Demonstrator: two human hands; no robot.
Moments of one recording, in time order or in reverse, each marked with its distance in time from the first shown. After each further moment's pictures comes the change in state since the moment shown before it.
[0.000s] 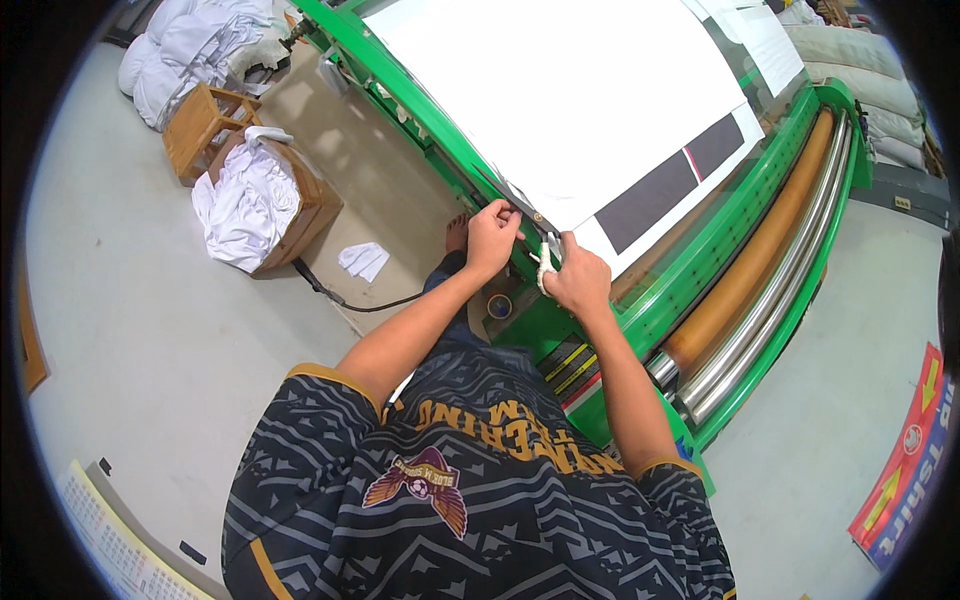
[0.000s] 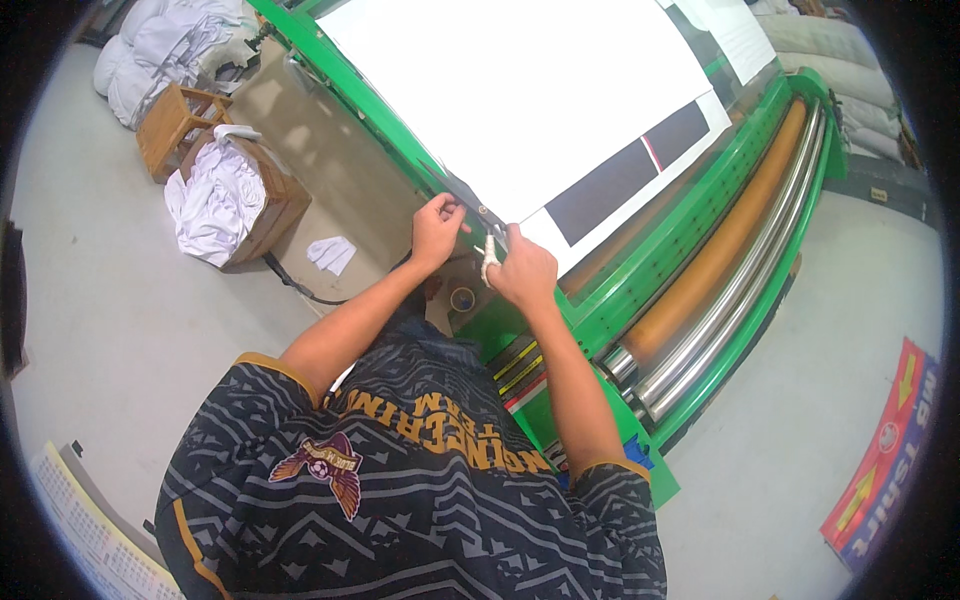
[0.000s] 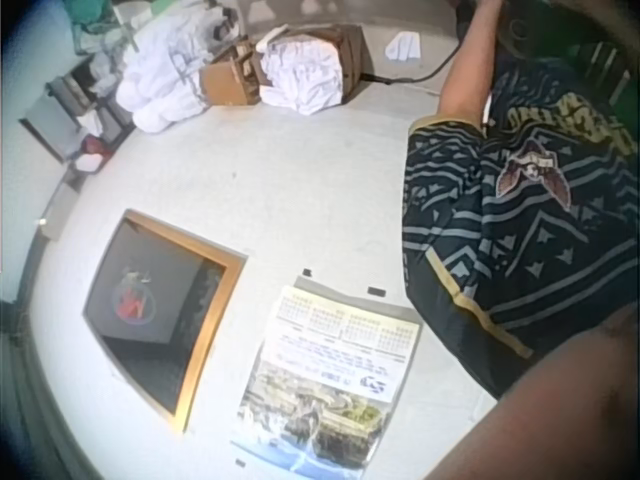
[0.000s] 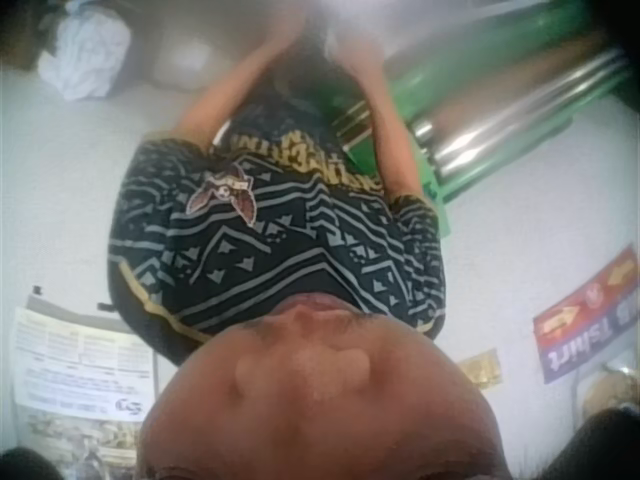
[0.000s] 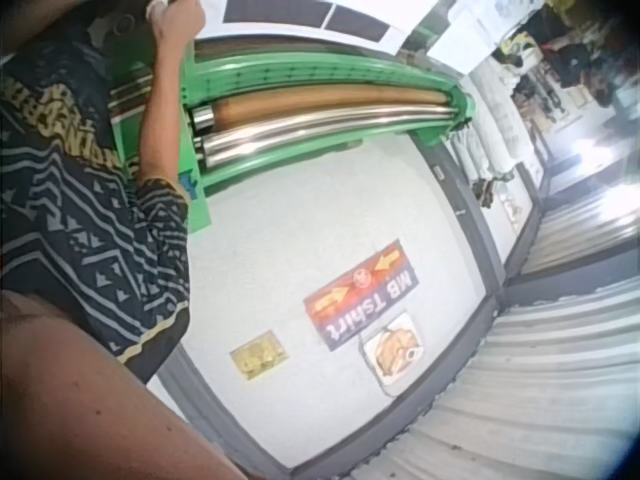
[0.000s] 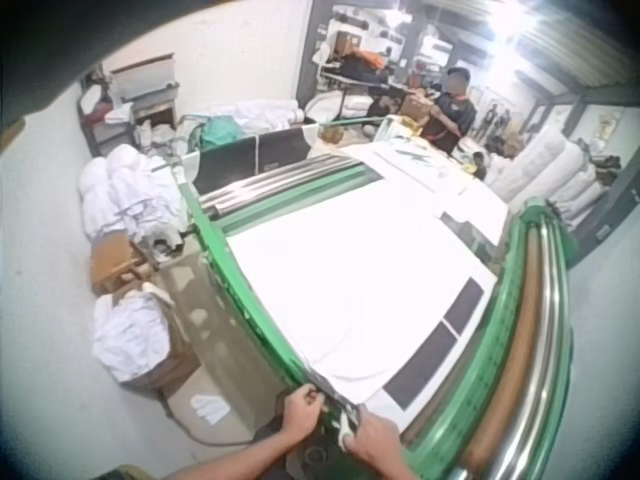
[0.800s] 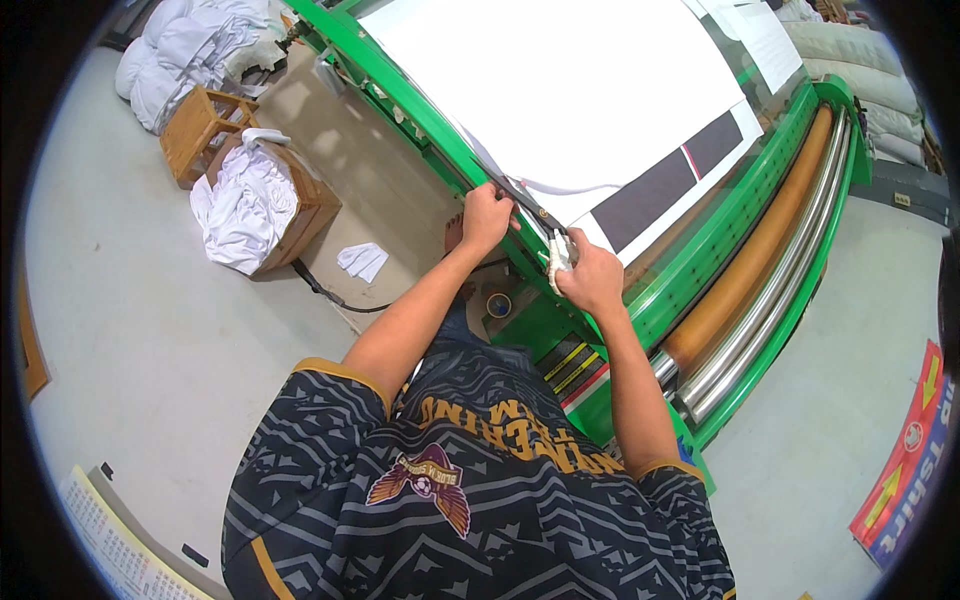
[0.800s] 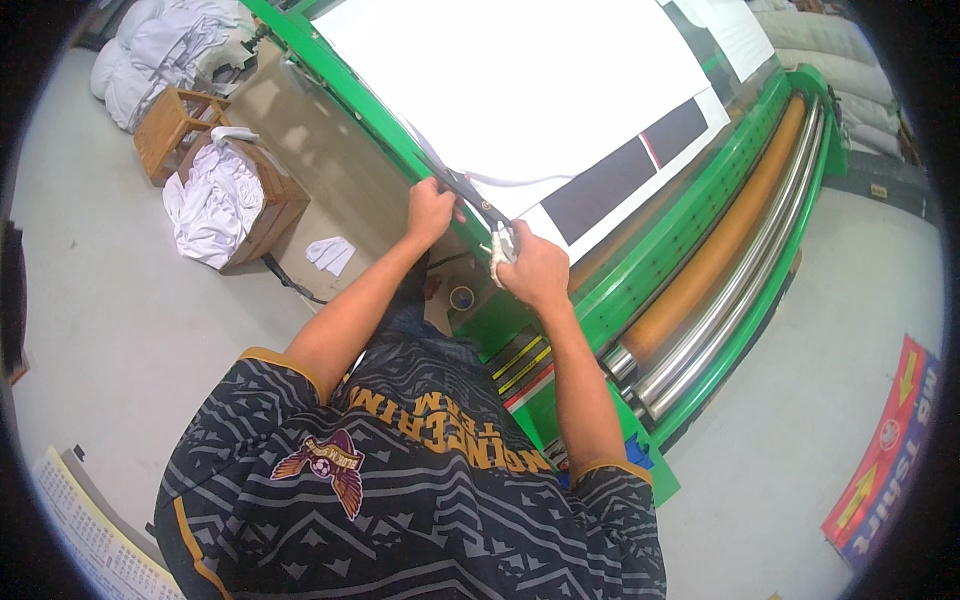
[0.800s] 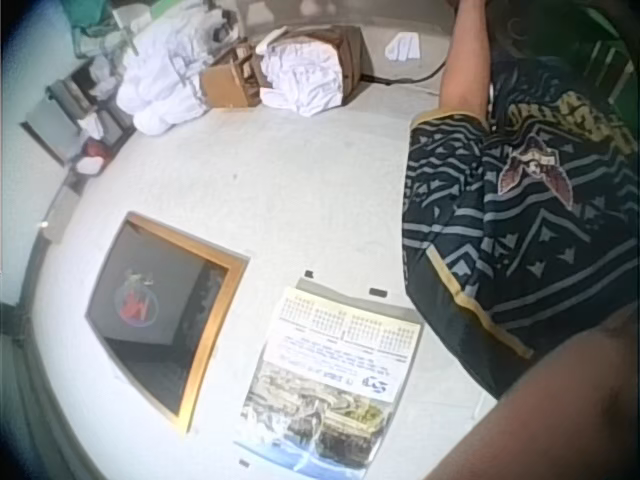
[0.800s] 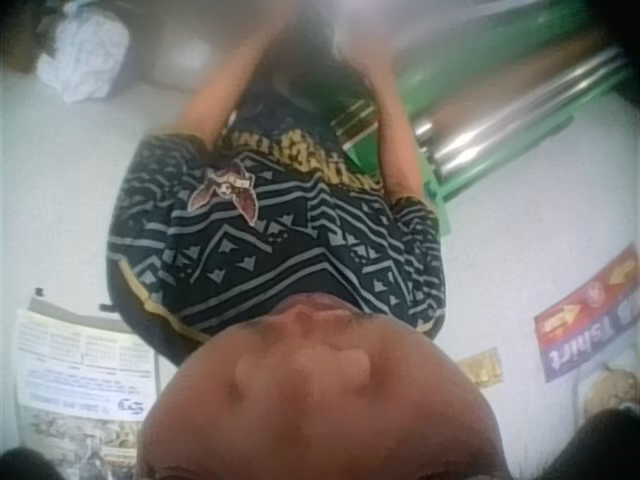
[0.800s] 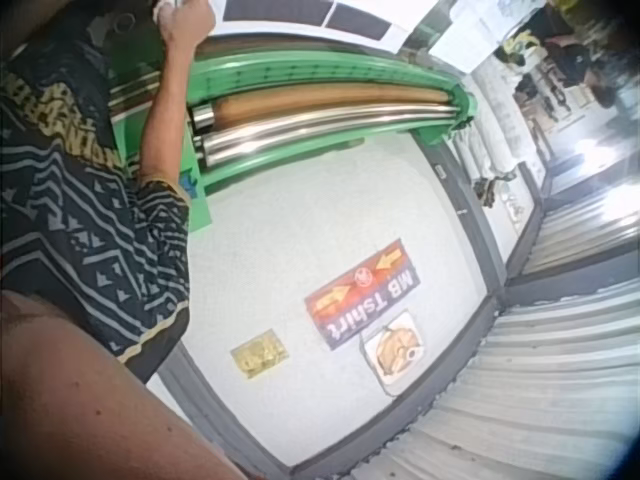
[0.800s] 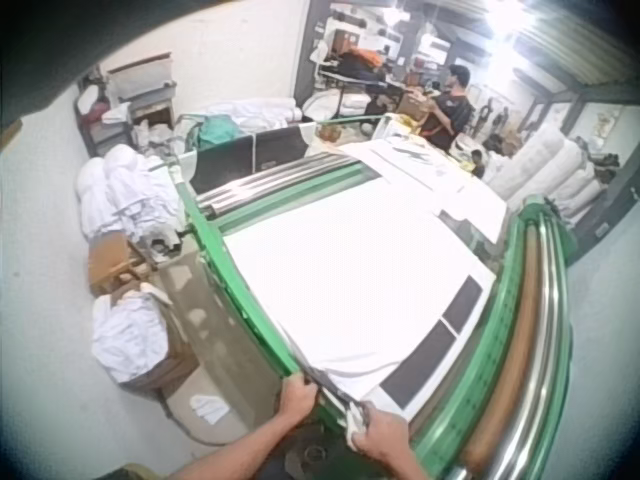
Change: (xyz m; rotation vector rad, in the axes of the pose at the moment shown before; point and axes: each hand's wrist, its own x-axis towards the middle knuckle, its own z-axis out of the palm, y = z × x) left_hand 0.040 0.023 -0.002 -0.044 -0.049 -0.038; right_hand -0.002 0.012 -0.026 0.118 0.044 -0.022
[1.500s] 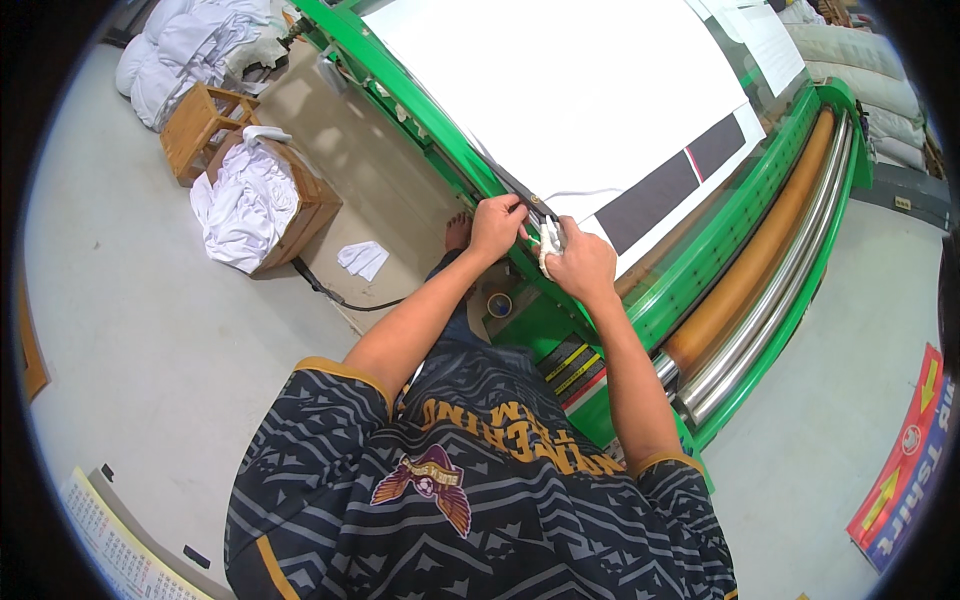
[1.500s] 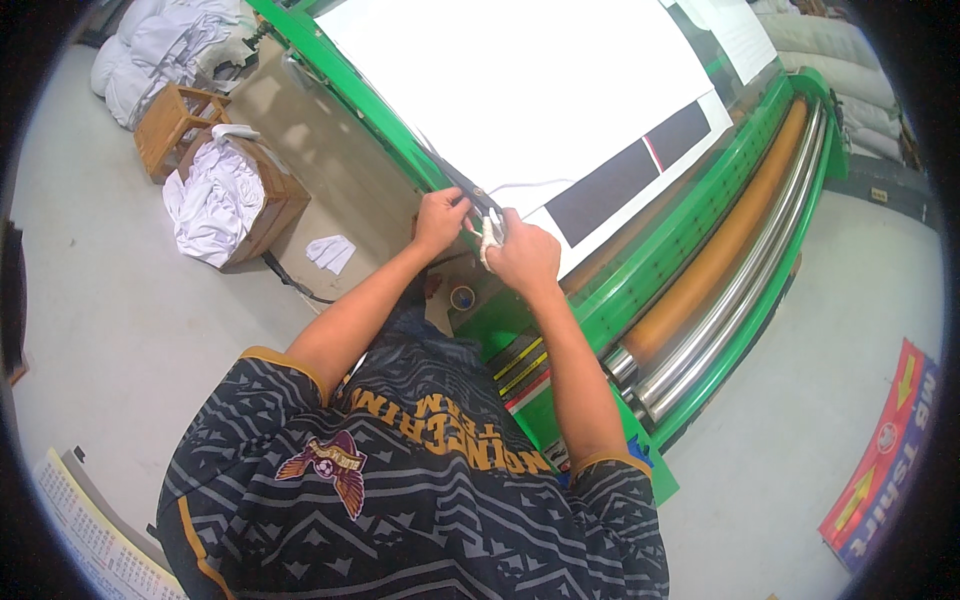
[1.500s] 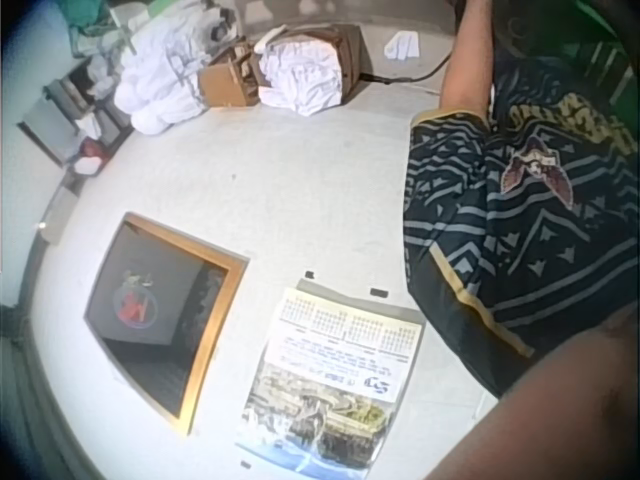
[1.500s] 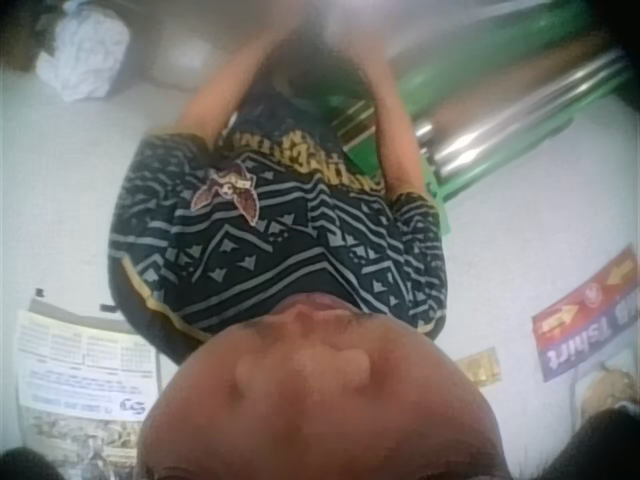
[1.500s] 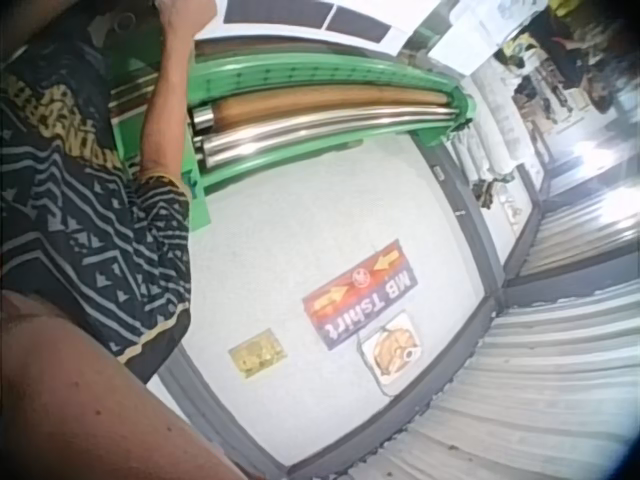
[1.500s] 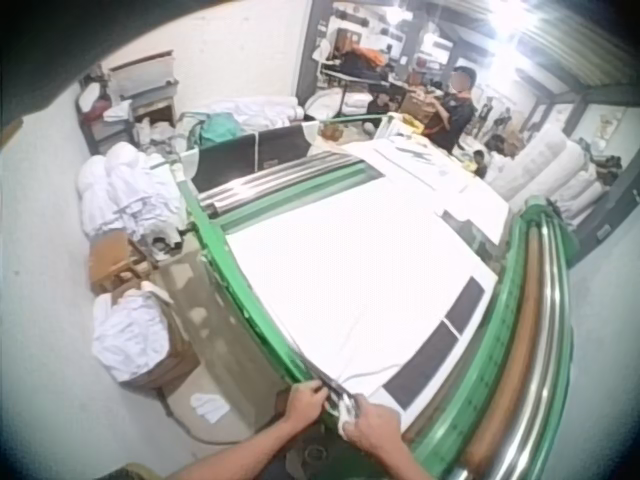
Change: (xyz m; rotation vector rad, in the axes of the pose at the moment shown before) left_hand -0.010 -0.015 0.001 0.084 -0.096 0.111; right_hand 0.027 -0.028 0.004 -0.118 0.012 -0.044
